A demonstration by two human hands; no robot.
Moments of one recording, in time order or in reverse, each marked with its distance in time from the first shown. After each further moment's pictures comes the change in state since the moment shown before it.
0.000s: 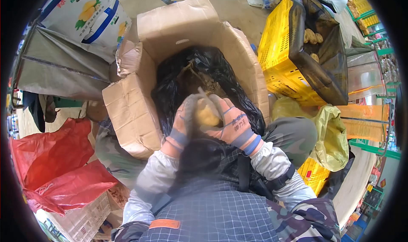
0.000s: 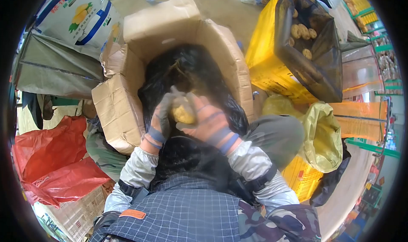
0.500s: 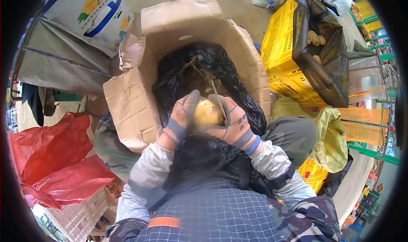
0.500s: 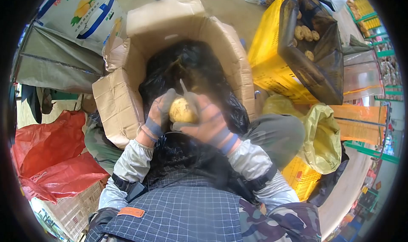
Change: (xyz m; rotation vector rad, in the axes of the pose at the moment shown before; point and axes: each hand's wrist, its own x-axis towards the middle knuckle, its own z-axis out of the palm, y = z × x) left_hand 0.007 0.010 -0.013 0.174 0.071 -0.171; right_hand 0.000 -0.002 0.001 0.246 0.046 -0.094
